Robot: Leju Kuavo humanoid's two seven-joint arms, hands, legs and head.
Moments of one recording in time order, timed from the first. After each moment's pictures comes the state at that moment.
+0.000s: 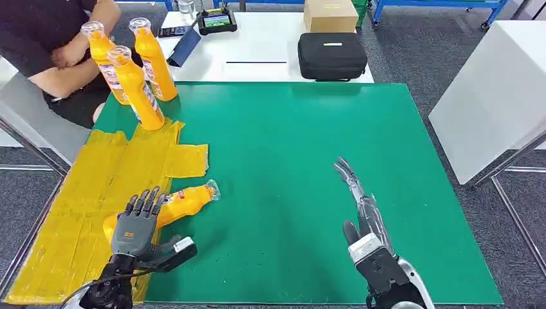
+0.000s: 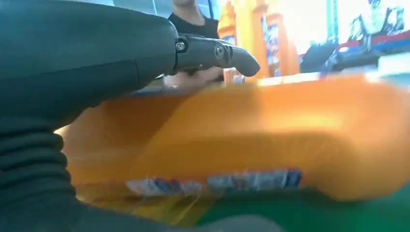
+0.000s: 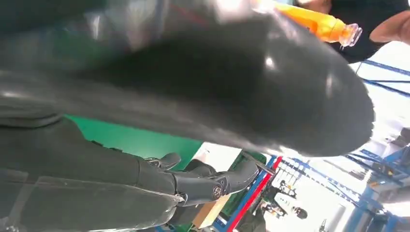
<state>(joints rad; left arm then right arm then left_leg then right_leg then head) -0.01 0.26 -0.34 -1.28 -1.31 0.45 0.11 0.10 -0.17 0.45 -1.91 0.30 -0.29 -0.11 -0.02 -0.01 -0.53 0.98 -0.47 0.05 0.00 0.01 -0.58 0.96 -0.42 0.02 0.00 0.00</state>
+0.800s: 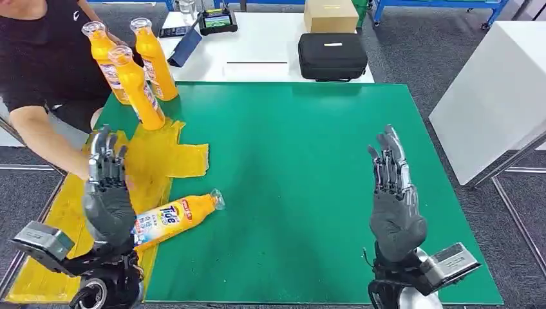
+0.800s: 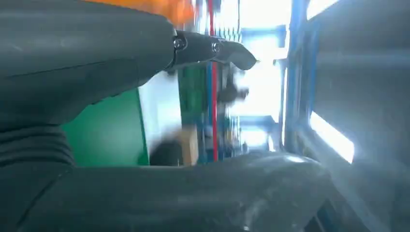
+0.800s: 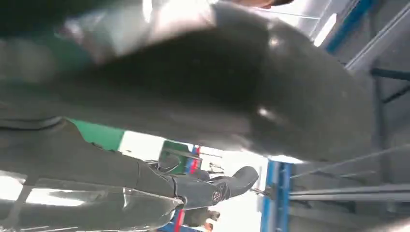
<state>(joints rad) -0.01 0.20 -0.48 -1.93 0.21 0.49 -0.43 -0.01 -0.19 0.49 -1.92 -0.06 -0.43 -0.42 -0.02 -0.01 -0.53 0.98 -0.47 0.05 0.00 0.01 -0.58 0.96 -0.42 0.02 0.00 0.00</state>
